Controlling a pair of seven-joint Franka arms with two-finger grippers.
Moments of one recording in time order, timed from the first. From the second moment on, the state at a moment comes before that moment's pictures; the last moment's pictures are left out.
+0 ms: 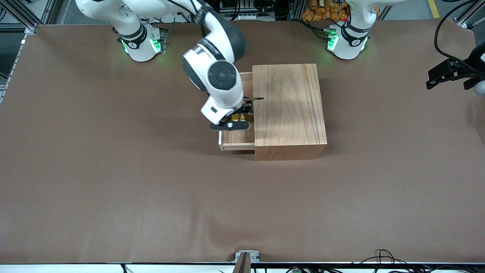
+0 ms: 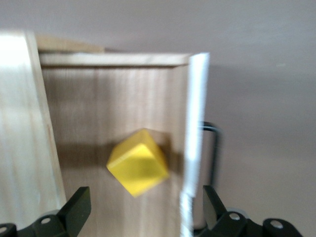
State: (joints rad) left arm -0.03 -0.01 0.00 -1.48 0.03 1.41 0.02; right arm 0.69 0.48 0.01 -1.37 0.13 1.73 0.67
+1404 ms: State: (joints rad) left arm -0.03 0.00 0.00 -1.48 0.03 1.41 0.02; right arm 0.12 -0.06 0.01 -1.64 0.05 1.52 0.15
